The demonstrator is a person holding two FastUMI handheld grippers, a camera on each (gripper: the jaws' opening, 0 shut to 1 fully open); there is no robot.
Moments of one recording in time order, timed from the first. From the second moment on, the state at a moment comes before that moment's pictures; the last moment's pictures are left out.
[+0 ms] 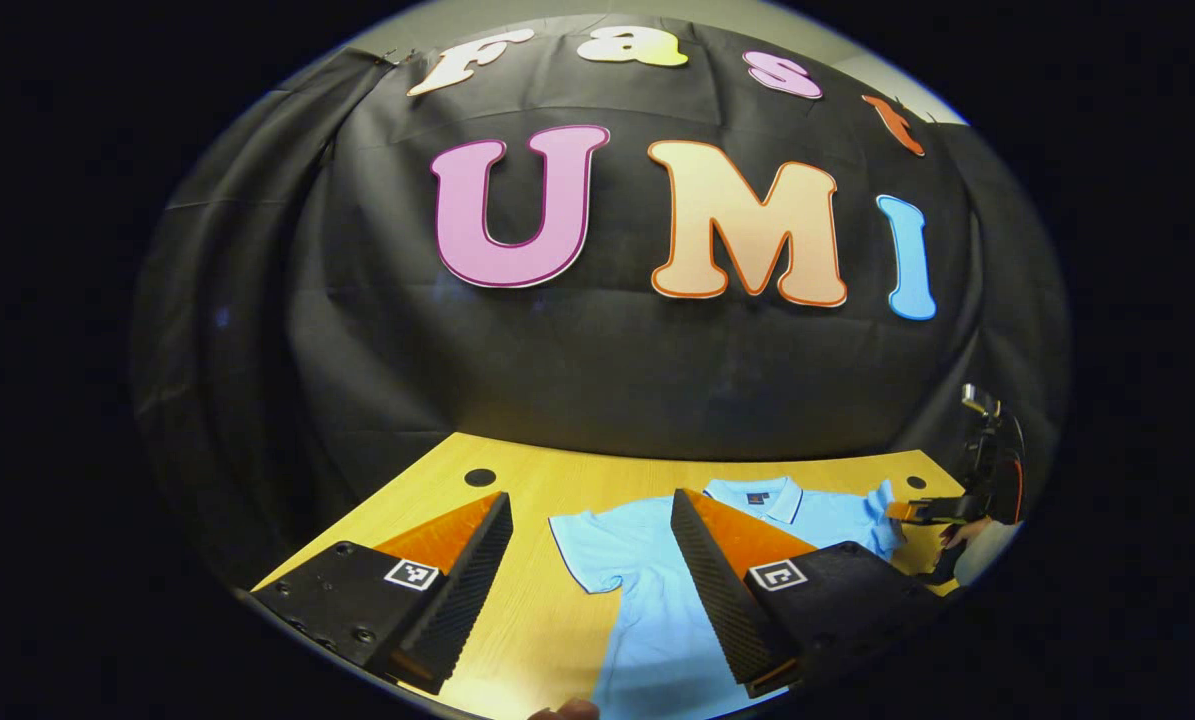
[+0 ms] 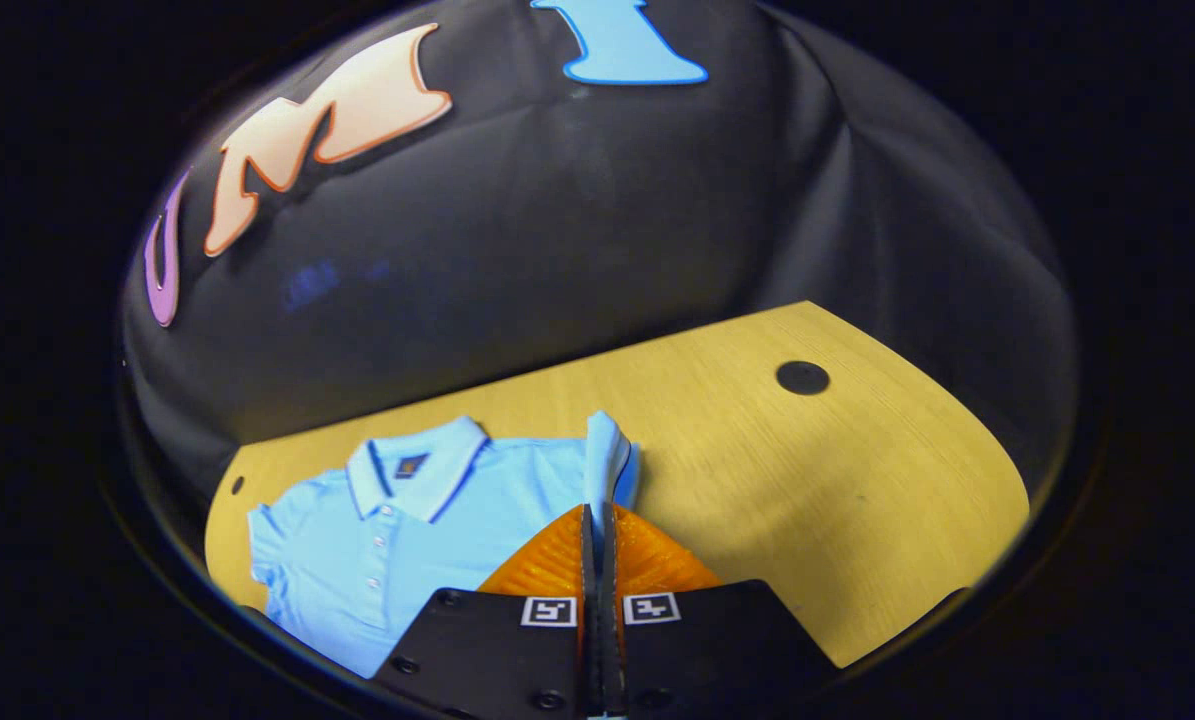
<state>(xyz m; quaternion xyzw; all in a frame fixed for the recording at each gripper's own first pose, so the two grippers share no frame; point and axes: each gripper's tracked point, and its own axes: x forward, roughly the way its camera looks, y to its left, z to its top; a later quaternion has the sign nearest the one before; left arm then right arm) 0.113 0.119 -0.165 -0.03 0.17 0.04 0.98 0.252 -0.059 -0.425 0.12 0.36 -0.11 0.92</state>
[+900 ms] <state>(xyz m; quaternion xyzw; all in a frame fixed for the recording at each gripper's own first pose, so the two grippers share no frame) 0.186 0.125 -0.275 -0.02 0.22 0.05 0.97 0.223 0.026 -0.407 0.06 0.35 0.00 0.94</state>
